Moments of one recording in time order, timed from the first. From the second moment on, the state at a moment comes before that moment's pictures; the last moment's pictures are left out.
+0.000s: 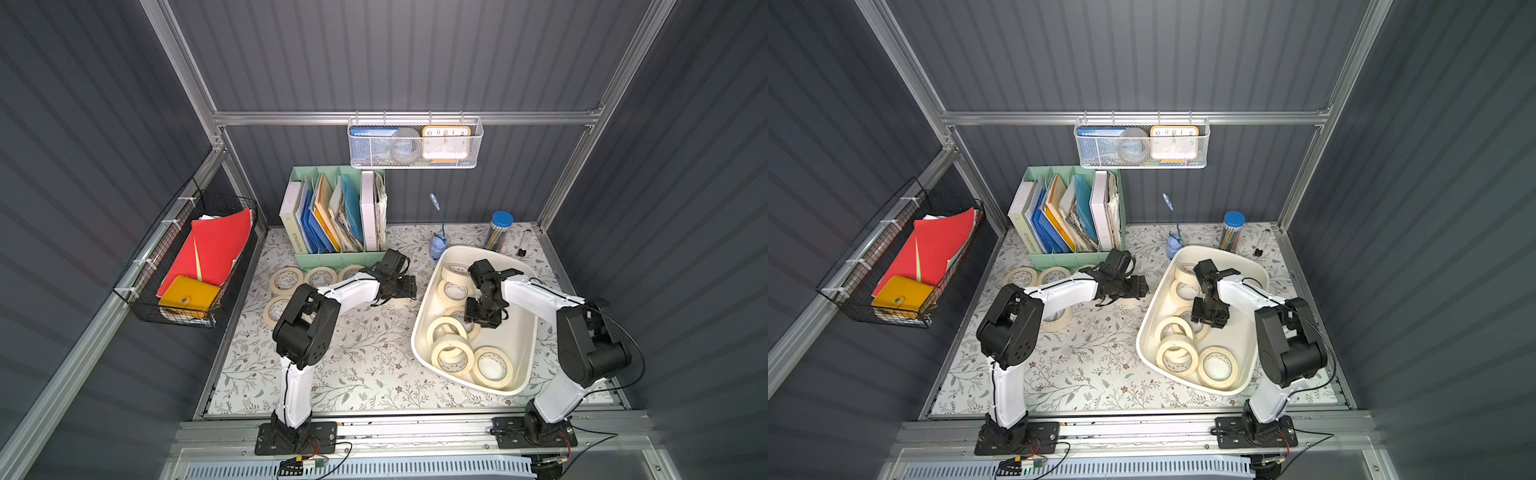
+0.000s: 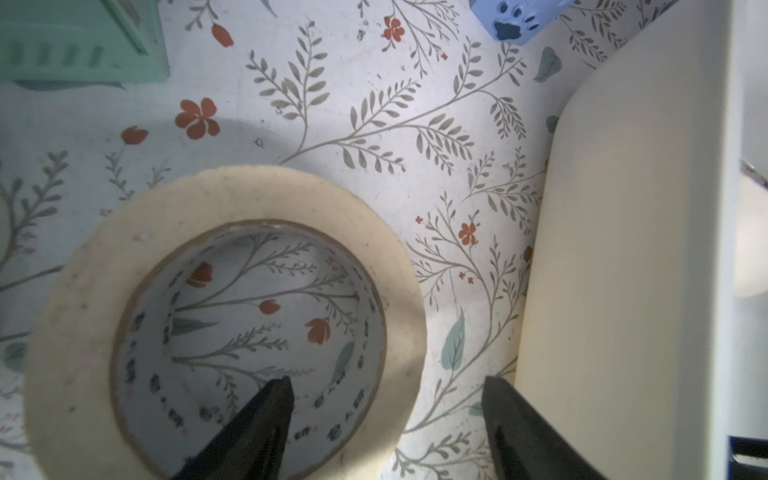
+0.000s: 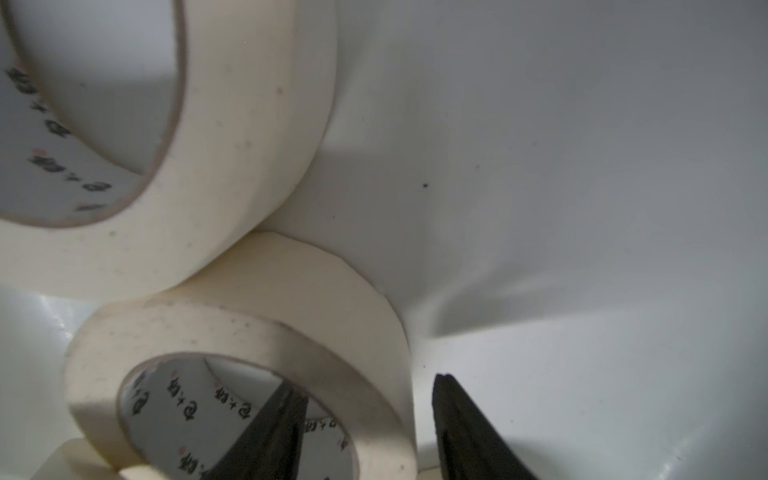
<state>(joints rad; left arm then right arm) -0.56 2.04 1.43 -0.34 0.10 -0.50 0.29 1.72 1.08 -0.83 -0.04 0.54</state>
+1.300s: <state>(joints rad) -0.43 2.28 1.76 -0.47 0.05 -0.23 0.29 1.44 1.08 -0.97 0.05 0.53</state>
